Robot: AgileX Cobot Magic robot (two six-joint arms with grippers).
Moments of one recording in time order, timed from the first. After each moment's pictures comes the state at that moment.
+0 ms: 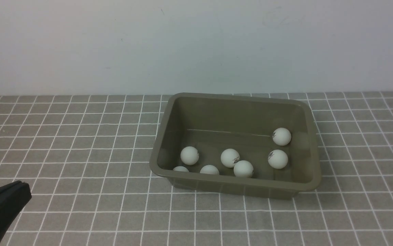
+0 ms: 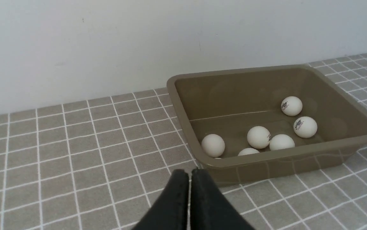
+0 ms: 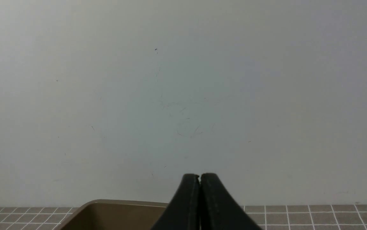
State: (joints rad) right arm 0.33 -0.01 -0.58 -0.30 0.68 0.46; left arm -0.44 0.32 -0.40 0.05 0.41 -0.13
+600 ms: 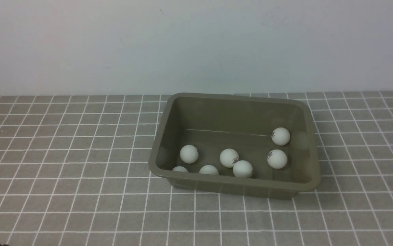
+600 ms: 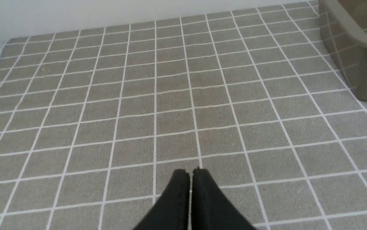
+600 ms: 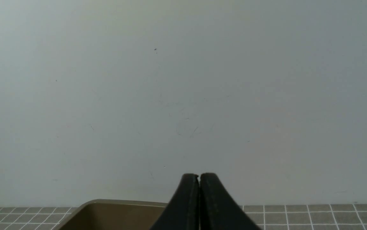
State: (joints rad) right arm 0.33 -0.01 -0.58 -0.30 0.68 0.46; left arm -0.05 -0.01 0.02 -0.04 0.38 0.08
